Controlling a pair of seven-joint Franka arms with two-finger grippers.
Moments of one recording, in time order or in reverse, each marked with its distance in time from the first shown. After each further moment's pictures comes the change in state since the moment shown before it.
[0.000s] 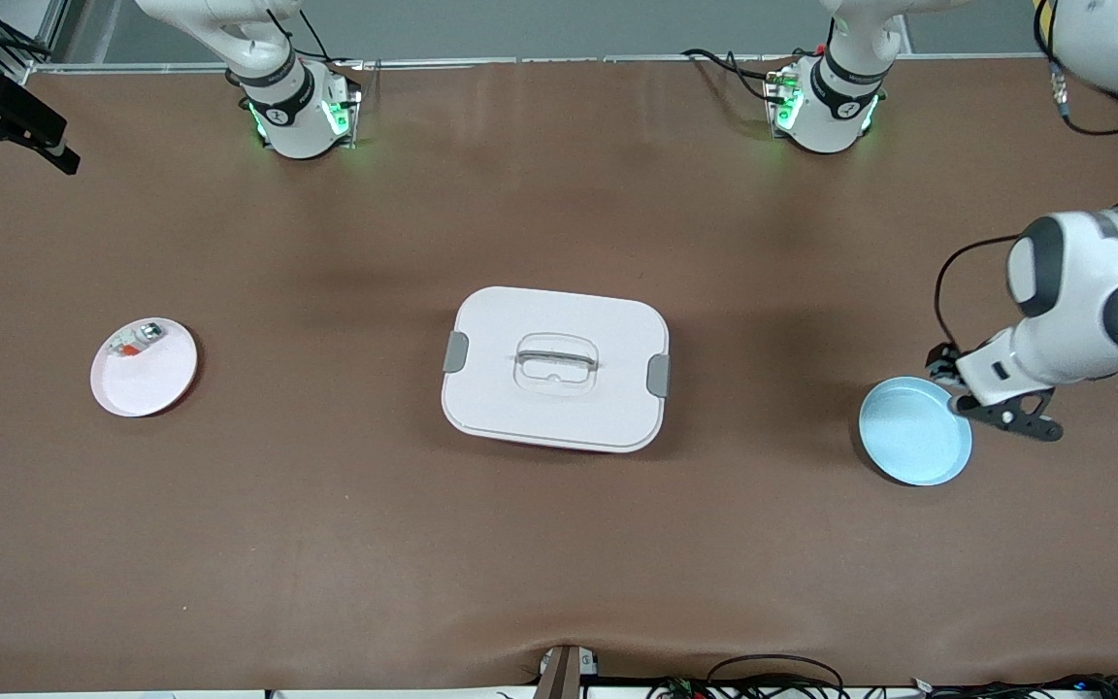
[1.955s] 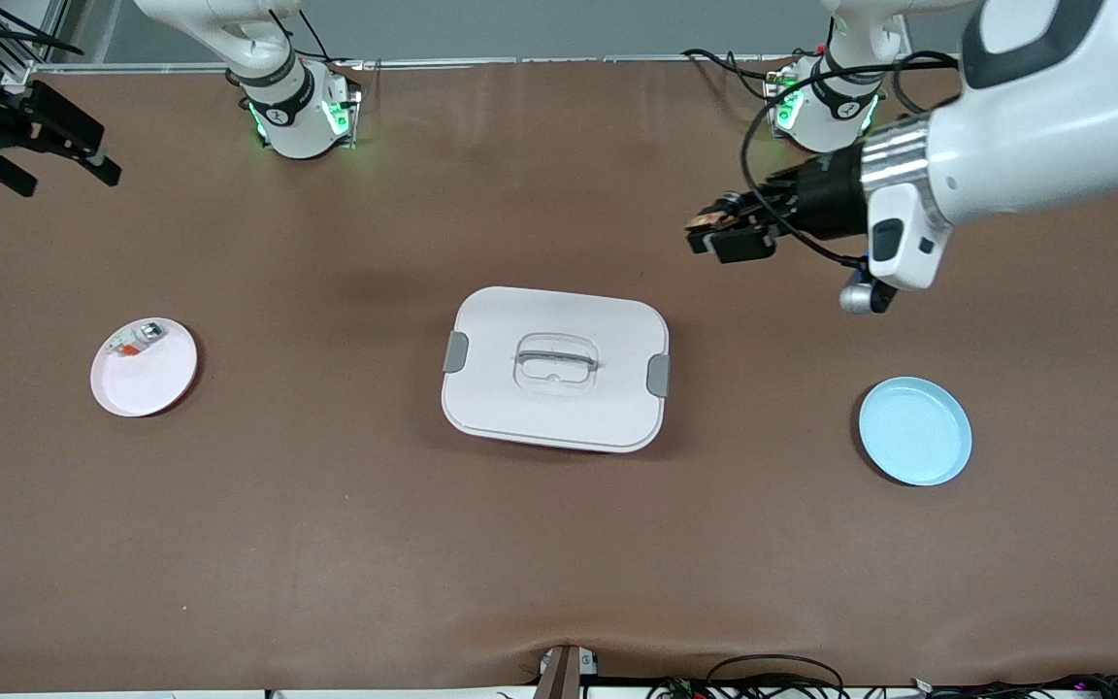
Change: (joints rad) left arm -0.011 -0.113 -0.454 0.343 -0.778 -0.225 -1.543; right arm 0.038 0.040 0.008 0.028 0.153 0.062 0.000
